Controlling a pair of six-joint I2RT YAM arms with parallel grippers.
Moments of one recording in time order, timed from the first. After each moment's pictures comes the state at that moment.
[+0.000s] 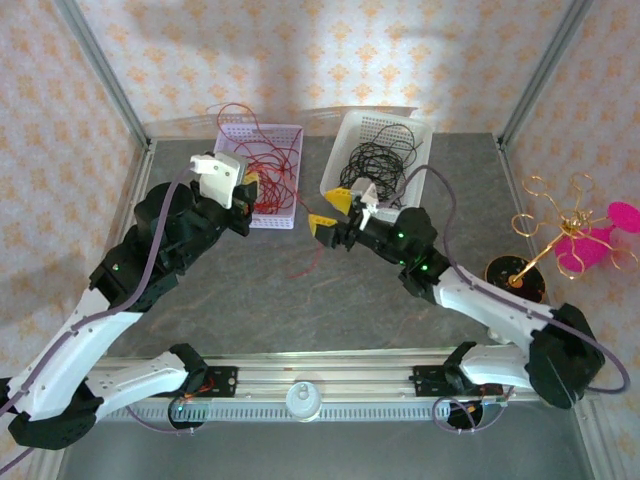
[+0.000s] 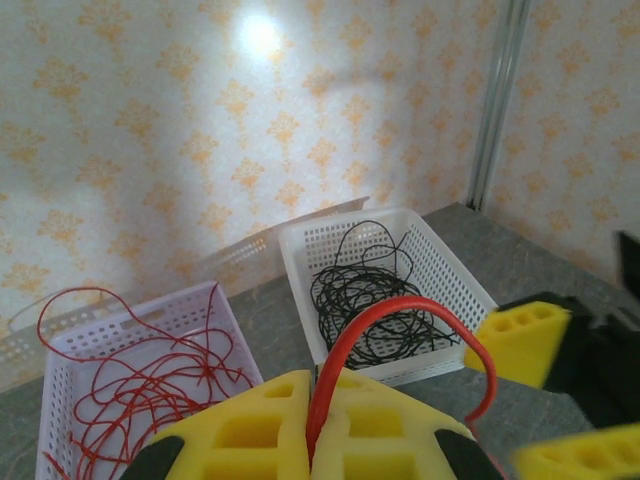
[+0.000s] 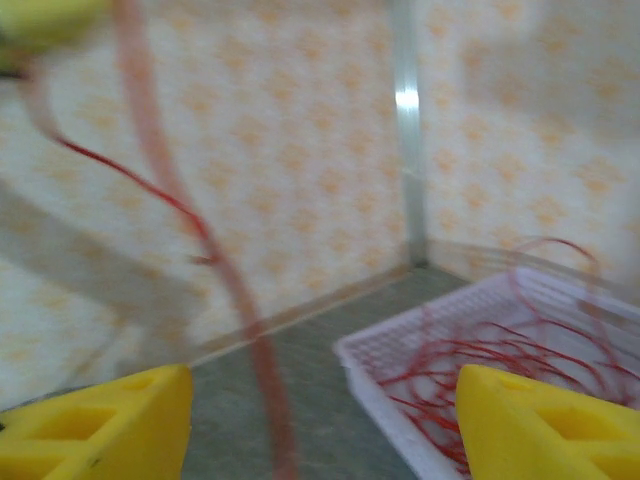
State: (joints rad) left arm -0.67 0.94 1.35 -0.57 -0.23 0.00; right arm 0.71 1.23 0.75 0.58 -0.33 0.16
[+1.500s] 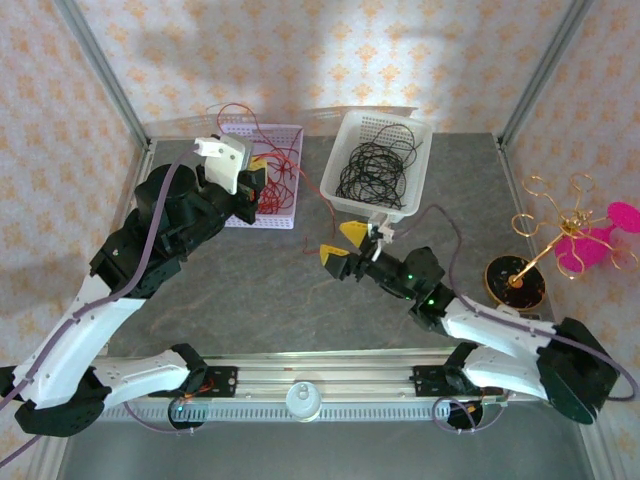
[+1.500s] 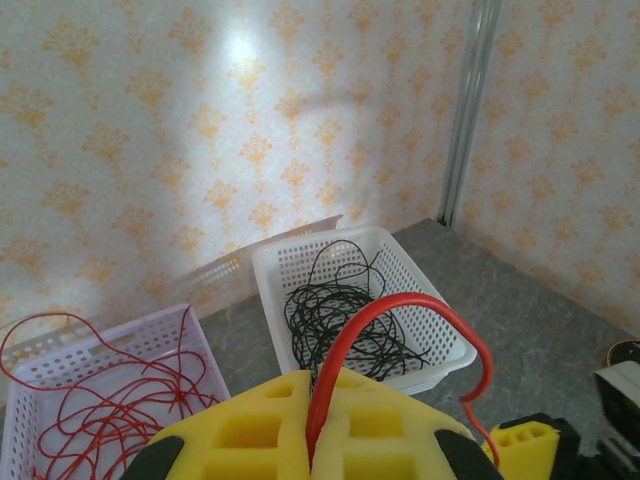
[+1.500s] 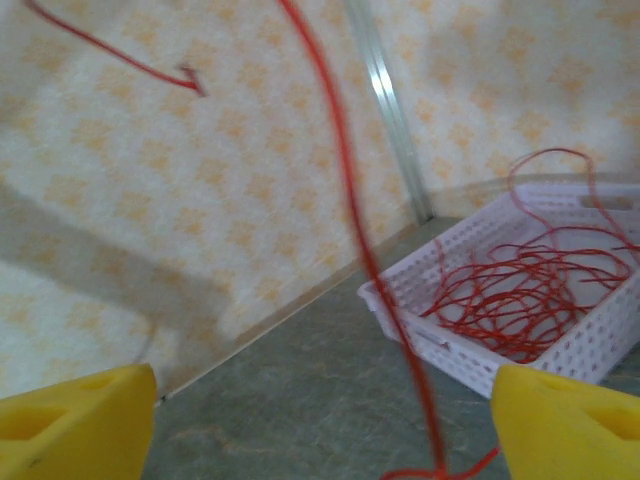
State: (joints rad) left arm -0.67 1.04 1.49 -0.60 -0.19 -0.02; right arm 0.80 1.11 0.43 0.79 -0.16 0.41
